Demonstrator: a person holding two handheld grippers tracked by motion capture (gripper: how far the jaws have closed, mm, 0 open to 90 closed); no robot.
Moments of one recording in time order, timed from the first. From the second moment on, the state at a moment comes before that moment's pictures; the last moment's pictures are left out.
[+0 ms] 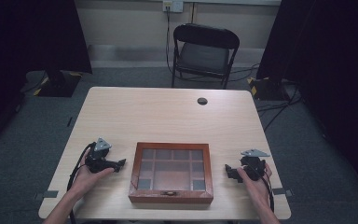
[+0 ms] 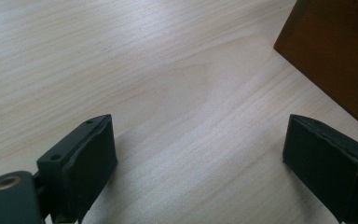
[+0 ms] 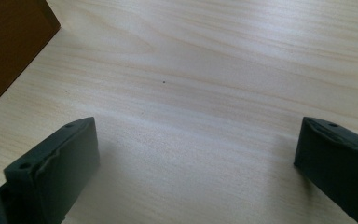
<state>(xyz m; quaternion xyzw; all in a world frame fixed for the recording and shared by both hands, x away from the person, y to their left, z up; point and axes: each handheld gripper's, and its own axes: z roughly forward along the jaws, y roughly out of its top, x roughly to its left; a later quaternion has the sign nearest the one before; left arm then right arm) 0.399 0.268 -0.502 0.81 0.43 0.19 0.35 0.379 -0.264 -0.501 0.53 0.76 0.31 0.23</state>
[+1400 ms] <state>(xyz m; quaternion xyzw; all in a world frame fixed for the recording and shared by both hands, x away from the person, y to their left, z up) 0.398 0.268 -0.502 0.81 0.43 0.19 0.35 0.352 -0.193 -0.417 0.35 0.80 0.48 0.09</state>
